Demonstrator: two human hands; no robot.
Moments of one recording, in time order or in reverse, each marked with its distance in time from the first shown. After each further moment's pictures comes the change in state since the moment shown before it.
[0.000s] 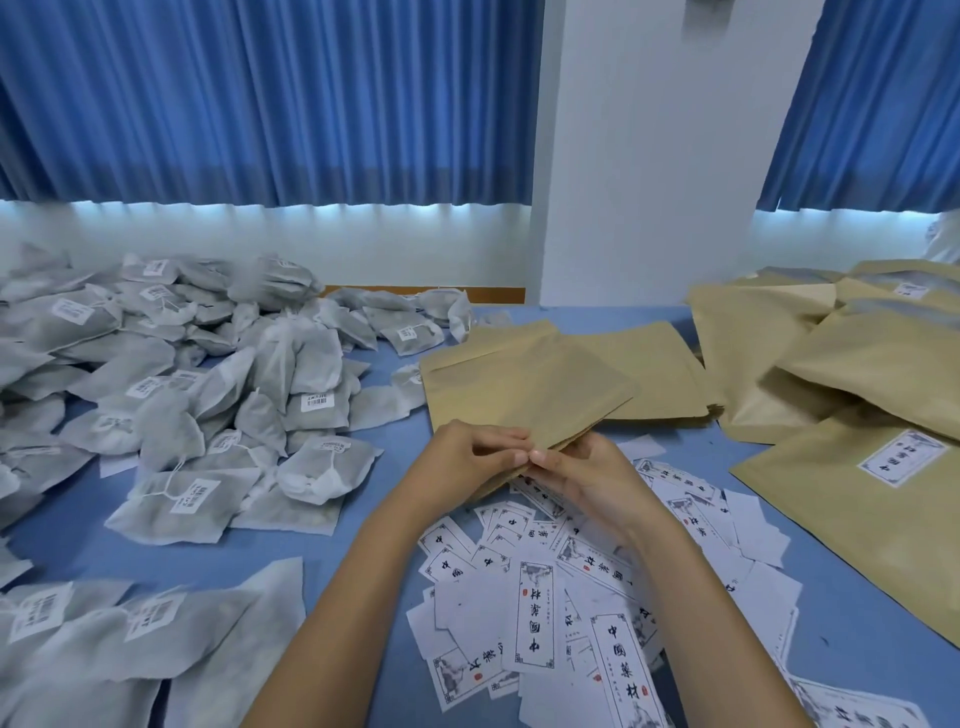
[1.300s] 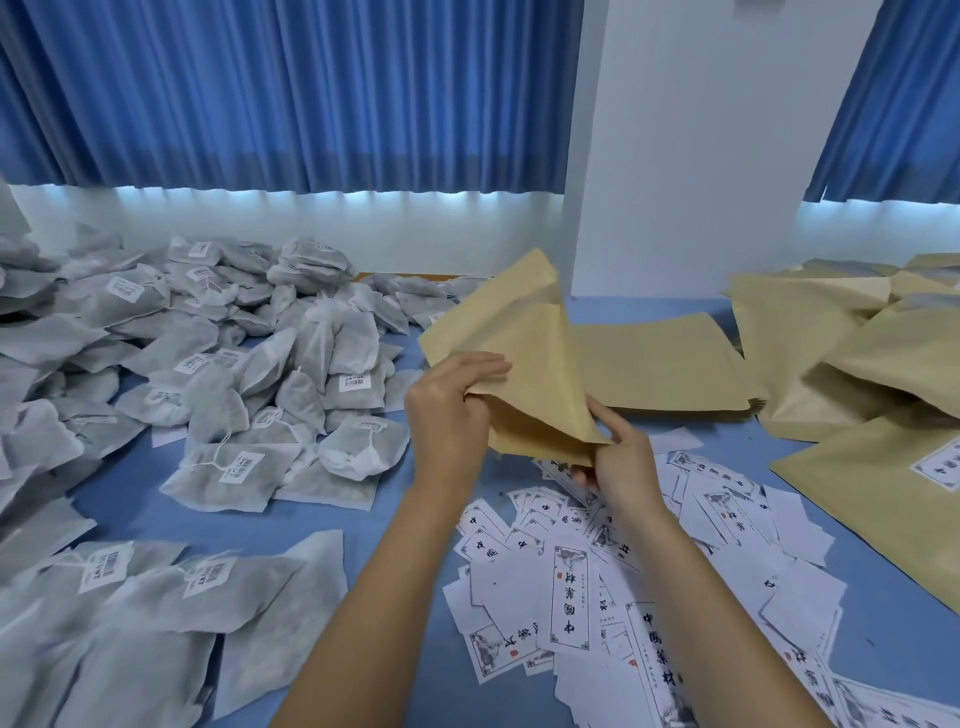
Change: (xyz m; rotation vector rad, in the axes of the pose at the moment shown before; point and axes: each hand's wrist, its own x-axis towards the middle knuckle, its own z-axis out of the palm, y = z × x) left_hand -0.012 0.020 -0.017 0.092 0.801 0.412; right_hand 0.010 0.013 0.017 -0.345 0.497 0.005
